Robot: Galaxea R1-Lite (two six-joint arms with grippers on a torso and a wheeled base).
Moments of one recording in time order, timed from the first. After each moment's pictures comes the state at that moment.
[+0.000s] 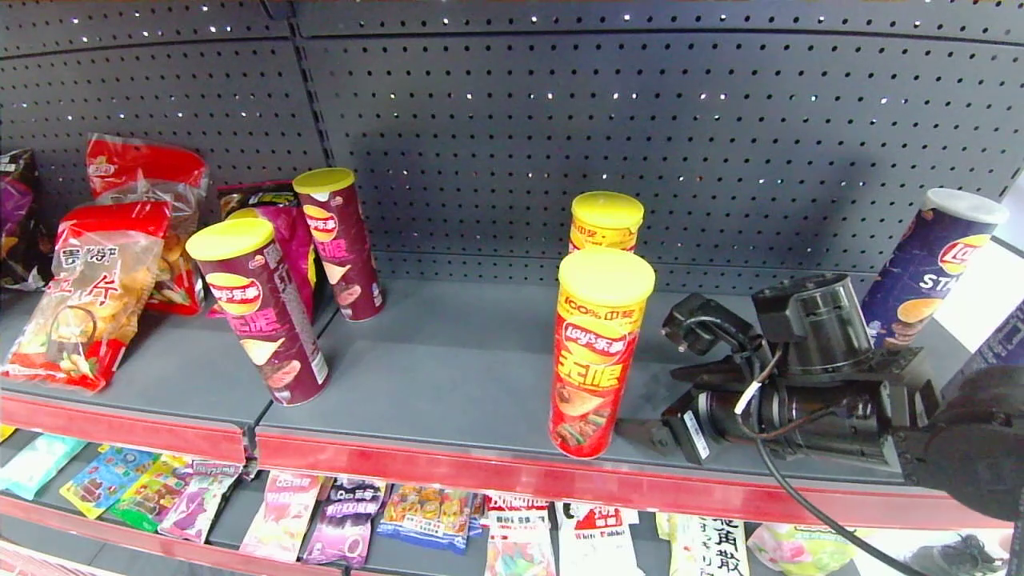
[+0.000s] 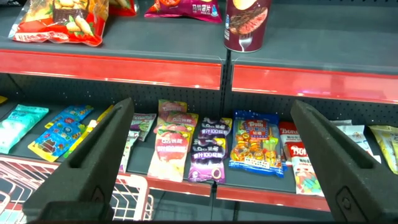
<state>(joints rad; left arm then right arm) -0.17 0.09 0.00 -0.05 0.20 -0.01 0.55 1.70 -0.74 -0.31 0.01 -0.14</state>
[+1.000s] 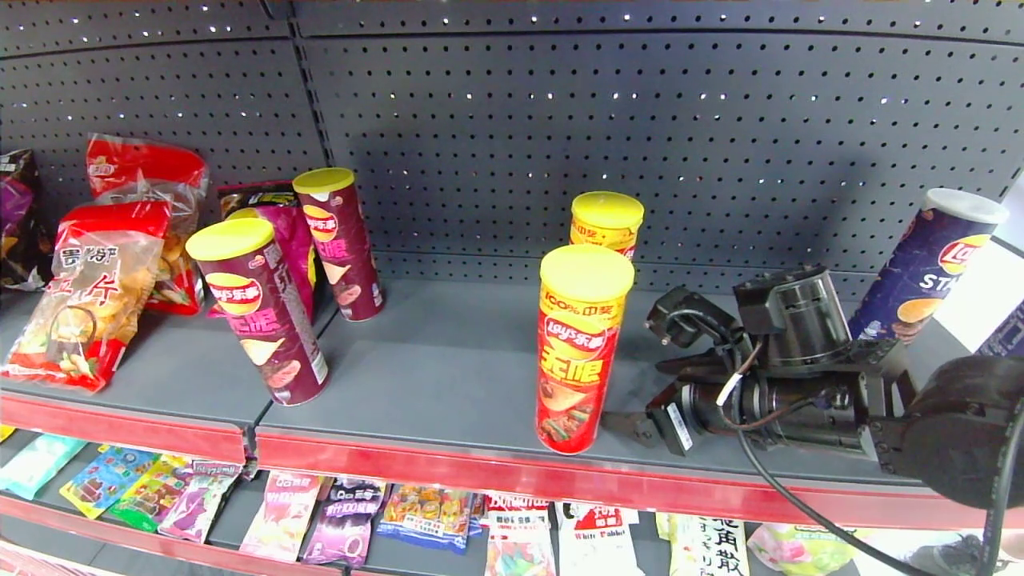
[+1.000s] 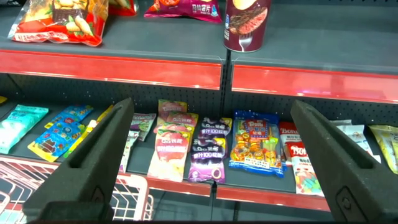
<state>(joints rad) -0.17 0.09 0.00 -0.05 0.19 -0.01 0.57 1.73 -0.78 -0.31 0.01 -0.14</state>
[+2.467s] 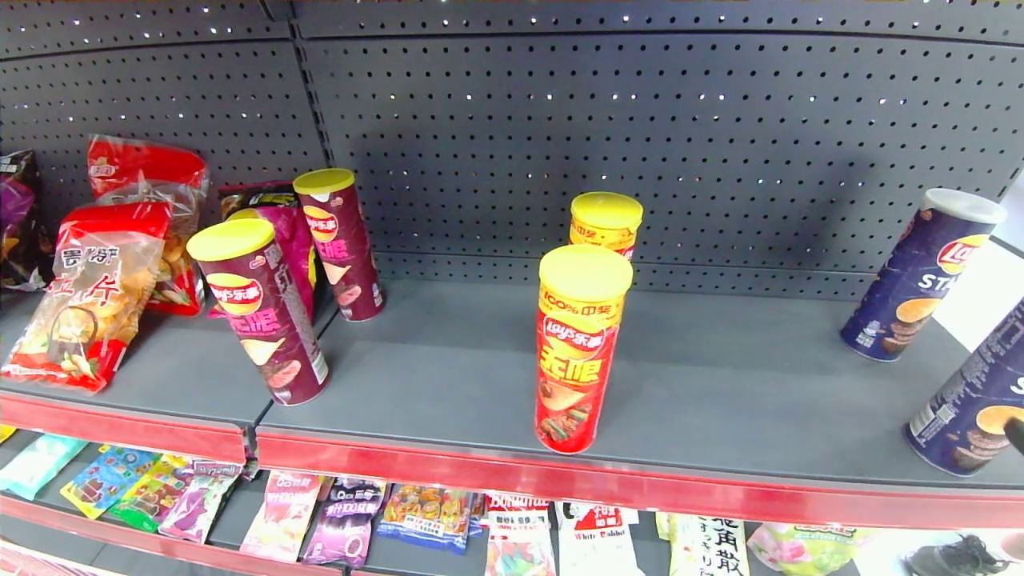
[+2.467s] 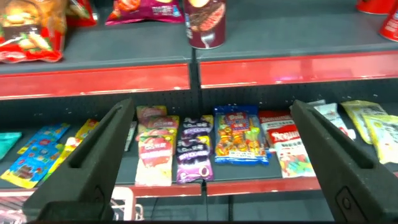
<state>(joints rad) -0.17 0.09 0.00 -0.04 0.06 0.05 0.29 0.57 -0.36 -0.17 -0.12 -0.11</state>
